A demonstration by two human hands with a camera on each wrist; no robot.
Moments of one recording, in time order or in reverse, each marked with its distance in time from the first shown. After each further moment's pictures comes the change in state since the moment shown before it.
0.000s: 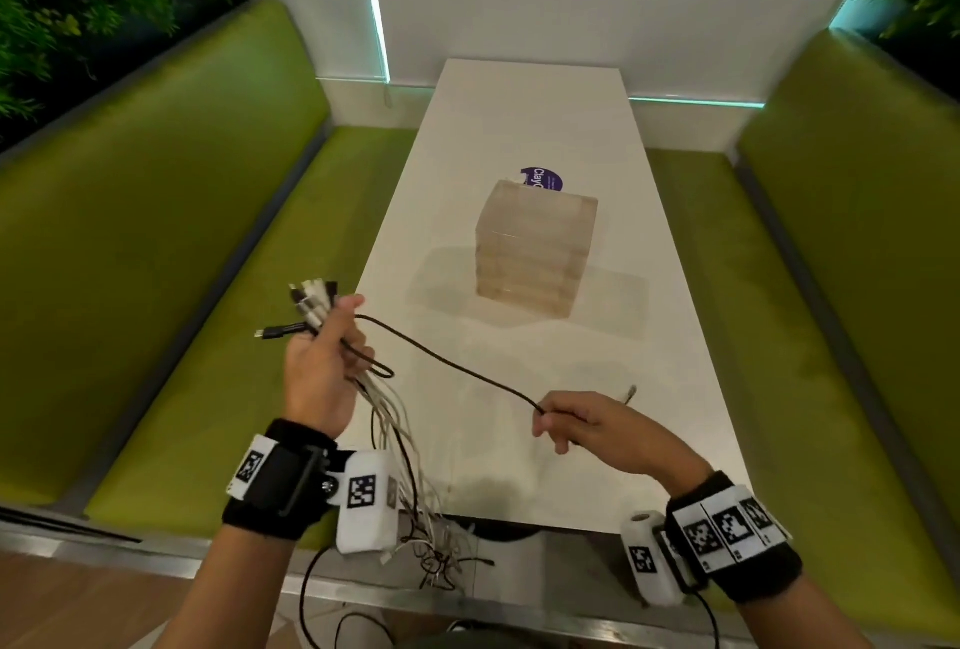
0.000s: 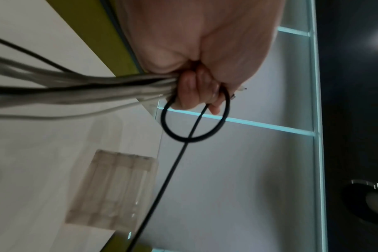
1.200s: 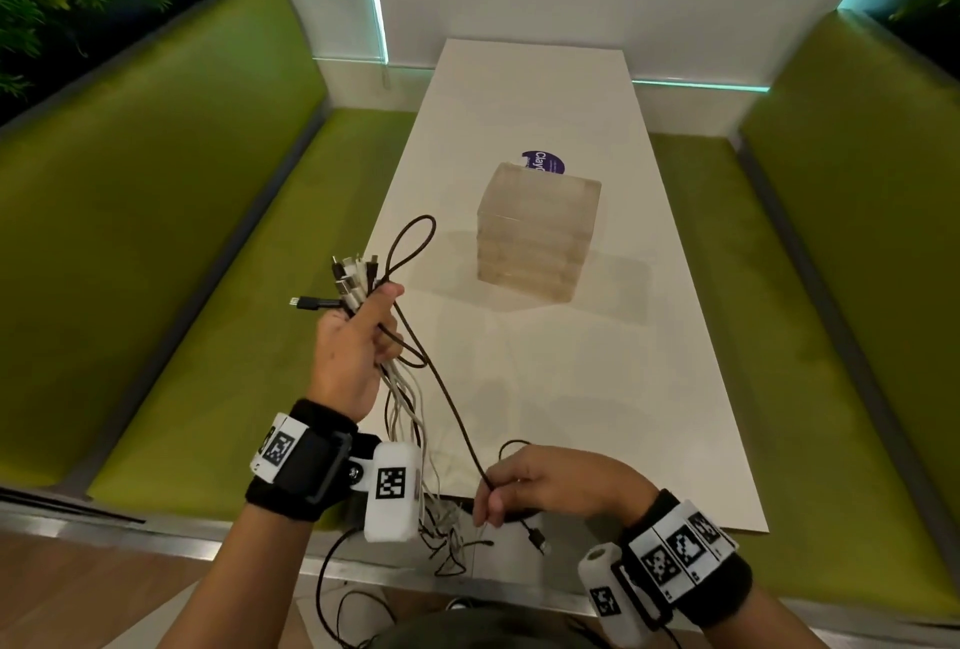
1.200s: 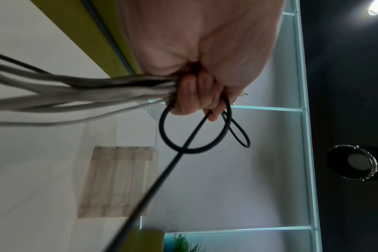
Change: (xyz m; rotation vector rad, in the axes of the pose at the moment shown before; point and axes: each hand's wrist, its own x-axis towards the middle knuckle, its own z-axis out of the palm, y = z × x) left_hand -0.012 -0.006 0.014 0.092 -0.110 -0.026; right_hand 0.003 -0.017 0.059 0.090 -0.464 -0.051
